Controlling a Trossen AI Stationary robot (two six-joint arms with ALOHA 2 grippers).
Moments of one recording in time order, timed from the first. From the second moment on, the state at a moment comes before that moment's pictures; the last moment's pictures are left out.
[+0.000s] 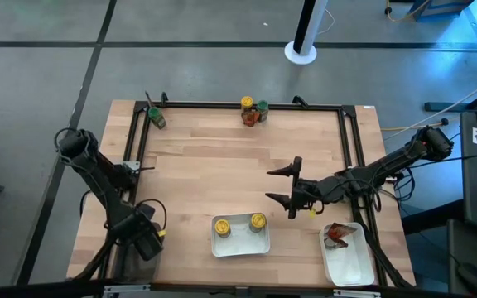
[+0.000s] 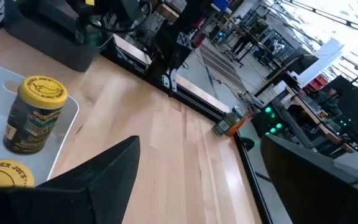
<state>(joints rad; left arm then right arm) -0.89 1.51 1.09 -1.22 0.29 -2.06 0.43 1.21 0.72 0.28 0.58 -0.50</state>
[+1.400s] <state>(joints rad) -0.83 1.36 1.29 -1.52 -0.10 -1.95 0.43 1.21 0.72 0.29 0.58 -0.56</state>
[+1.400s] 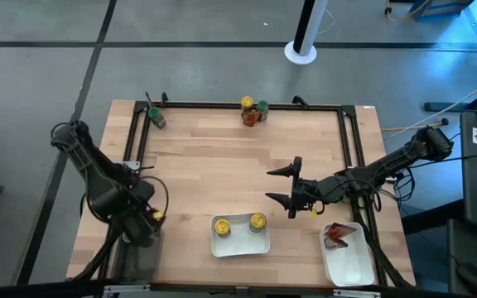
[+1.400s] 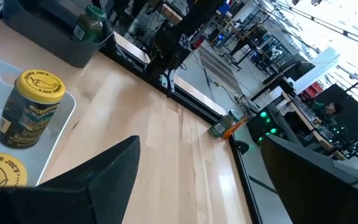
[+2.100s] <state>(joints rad) -0.52 1.33 1.29 -1.44 -0.83 -1.53 0.43 1.21 0.72 0.29 0.59 -0.55</state>
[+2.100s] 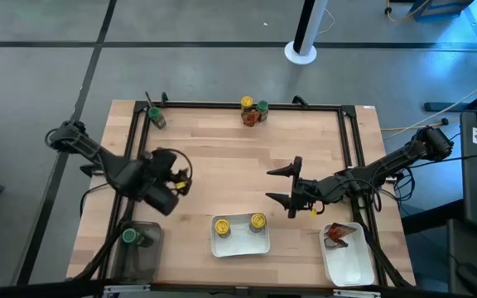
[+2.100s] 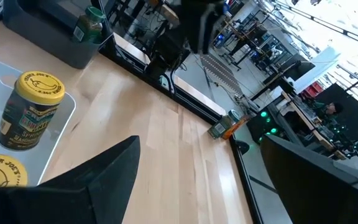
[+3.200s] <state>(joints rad) 0.01 1.30 0.75 0.17 -0.45 0.00 0.10 1.22 0.72 0.21 0.60 -0.40</state>
